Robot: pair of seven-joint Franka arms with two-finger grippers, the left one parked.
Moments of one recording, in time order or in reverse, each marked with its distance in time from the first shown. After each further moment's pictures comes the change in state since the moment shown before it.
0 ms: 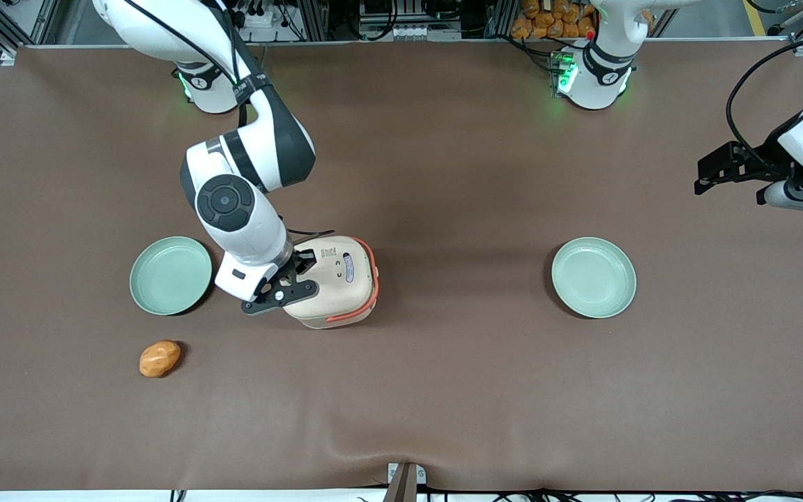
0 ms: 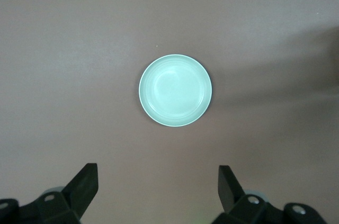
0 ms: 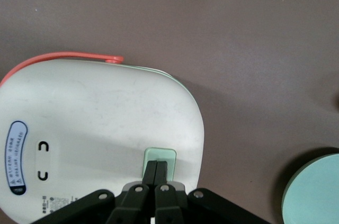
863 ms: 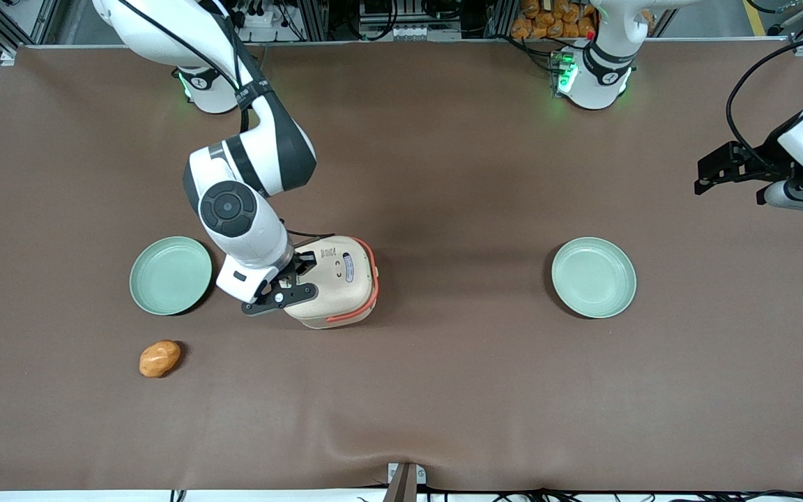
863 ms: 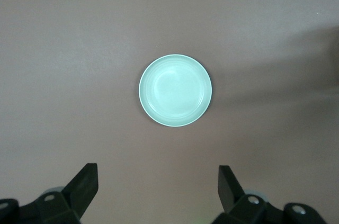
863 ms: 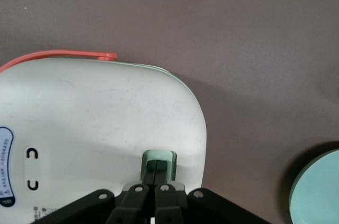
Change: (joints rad) arm 0.000 0.009 0.001 -0.016 0.007 0.019 0.034
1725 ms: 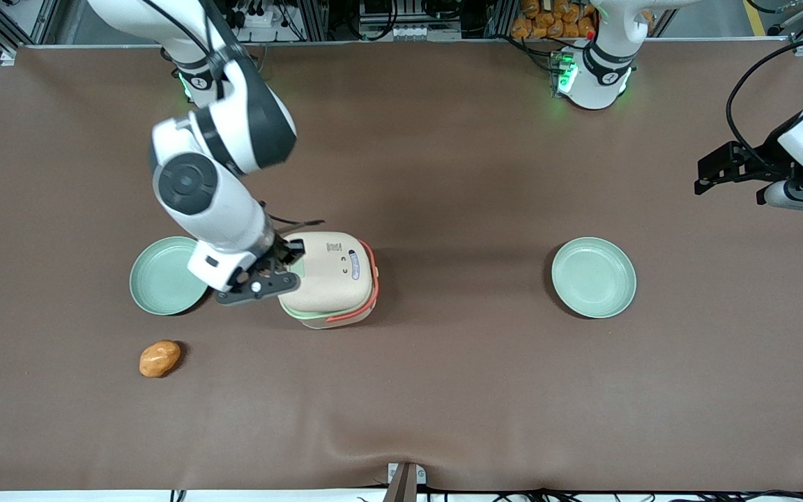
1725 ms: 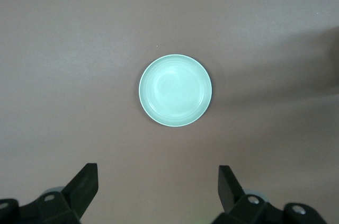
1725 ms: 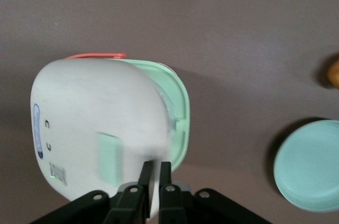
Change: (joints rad) arm -0.018 -0.092 -0.031 0.115 0.042 -0.223 0.010
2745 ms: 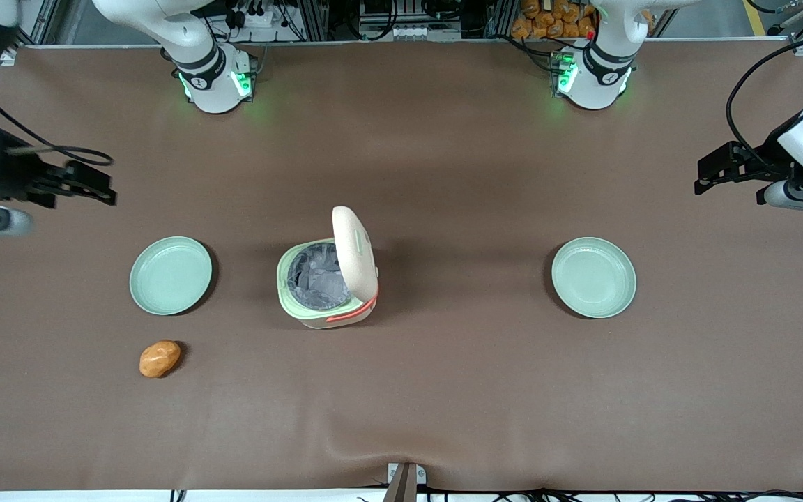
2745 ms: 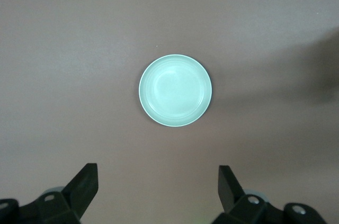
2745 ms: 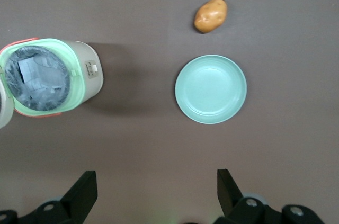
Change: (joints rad) arm -0.297 -0.248 -0.061 0.115 -0.015 -0.408 -0.142
